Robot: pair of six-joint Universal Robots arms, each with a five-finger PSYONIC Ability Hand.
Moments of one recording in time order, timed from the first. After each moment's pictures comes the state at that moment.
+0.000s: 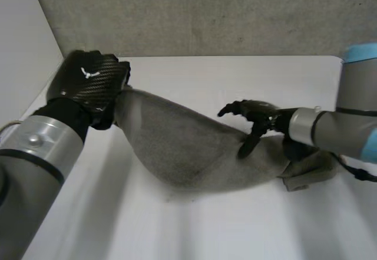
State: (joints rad) left arm 4.12 -1.52 -1.66 3.18 -1.71 3.55; right arm 1.83 -0.85 1.06 0.38 0.94 3.07; left_hand 1.18 1.22 1.21 1.22 1.03; right_hand 0.21 0.22 0.22 0.23 0.05
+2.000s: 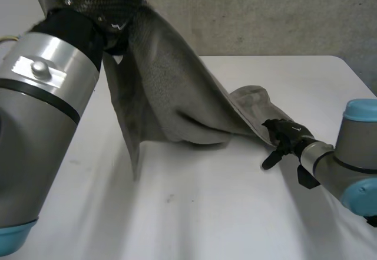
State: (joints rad) left arm 4.00 -1.59 -1.36 3.27 -1.73 3.73; right arm 1.79 -0.94 1.54 -0.14 1.35 3.20; left_hand 1.19 1.22 1.22 1.22 1.04; right_hand 0.27 0.35 0.29 0.29 0.11
